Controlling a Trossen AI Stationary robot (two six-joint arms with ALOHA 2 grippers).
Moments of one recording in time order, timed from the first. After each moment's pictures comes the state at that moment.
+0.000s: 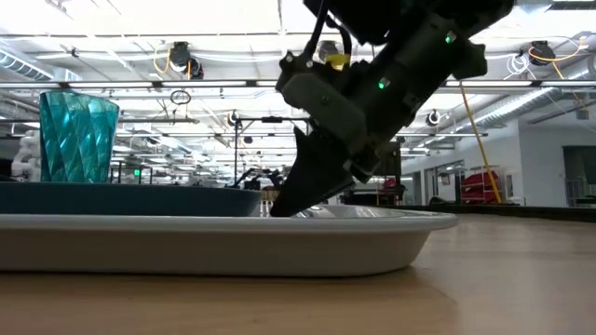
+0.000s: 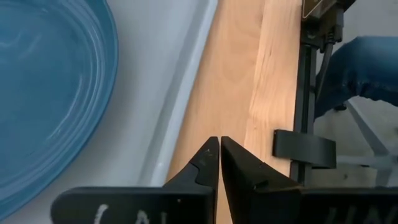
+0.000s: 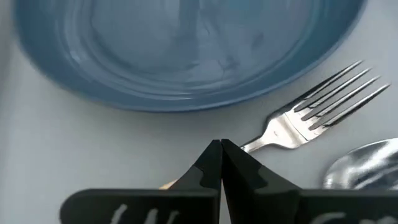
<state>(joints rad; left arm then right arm) -1.05 1.78 1.15 -0.57 -0.56 -1.18 0.31 1.99 1.11 0.04 0.29 0.52</state>
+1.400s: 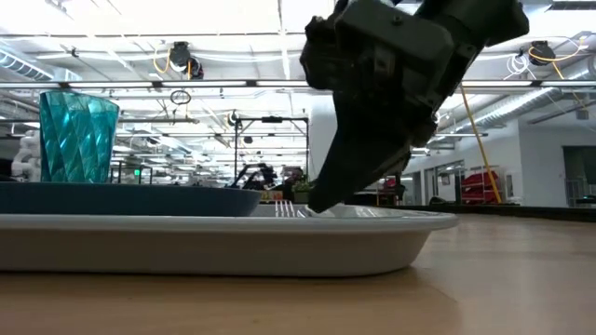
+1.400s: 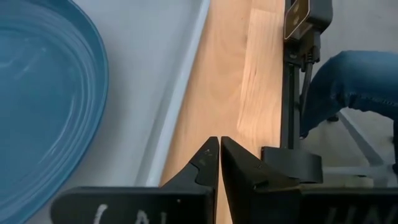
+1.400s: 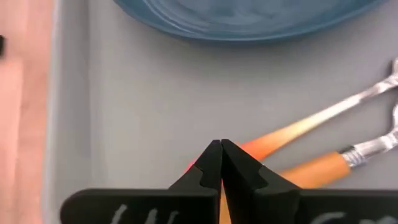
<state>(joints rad) -1.05 1.78 1.15 -0.51 -0.61 -1.12 0.38 1.91 1.11 -0.09 0.18 0.64</state>
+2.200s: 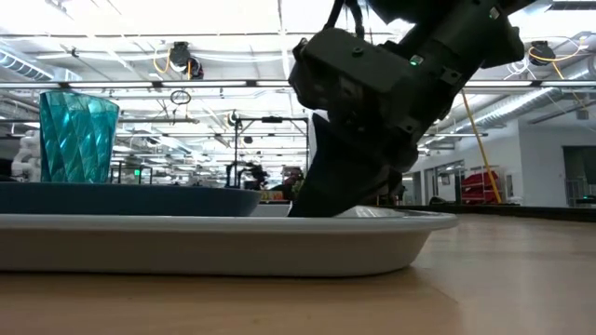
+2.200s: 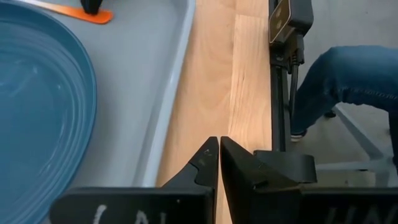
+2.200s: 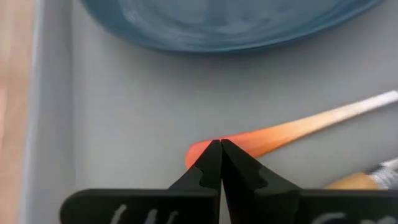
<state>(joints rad) -1.05 1.78 1.15 -0.47 -0.62 -1.04 0.38 1.99 1.11 0.02 0.22 0.71</state>
